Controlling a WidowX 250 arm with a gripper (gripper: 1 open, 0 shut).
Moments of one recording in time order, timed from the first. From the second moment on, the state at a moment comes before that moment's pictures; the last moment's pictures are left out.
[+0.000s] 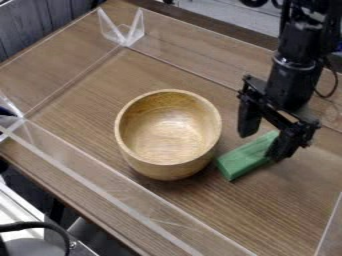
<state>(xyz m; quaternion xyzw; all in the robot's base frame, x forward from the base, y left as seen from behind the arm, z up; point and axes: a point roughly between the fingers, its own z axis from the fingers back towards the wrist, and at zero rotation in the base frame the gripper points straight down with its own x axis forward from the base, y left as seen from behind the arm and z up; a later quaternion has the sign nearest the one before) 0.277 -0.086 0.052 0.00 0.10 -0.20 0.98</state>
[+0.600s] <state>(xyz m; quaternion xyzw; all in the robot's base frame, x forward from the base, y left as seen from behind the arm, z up) 0.287 -0.086 0.023 0.00 0.12 -0.23 0.97</state>
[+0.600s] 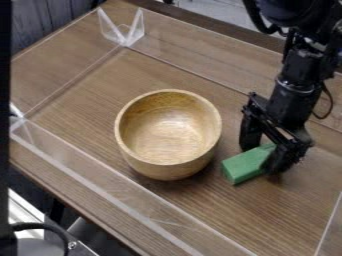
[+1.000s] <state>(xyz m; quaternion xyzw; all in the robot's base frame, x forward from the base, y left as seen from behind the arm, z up) 0.289 -0.079 0.024 -0.01 0.10 -0.22 0.97</state>
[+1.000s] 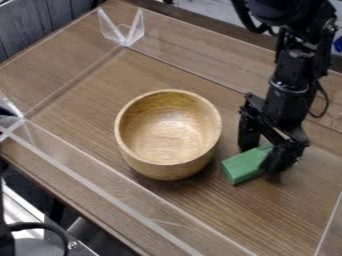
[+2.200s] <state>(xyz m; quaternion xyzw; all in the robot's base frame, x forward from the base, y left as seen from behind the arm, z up) 0.306 -0.073 0.022 -0.03 0.05 -0.18 0.98</state>
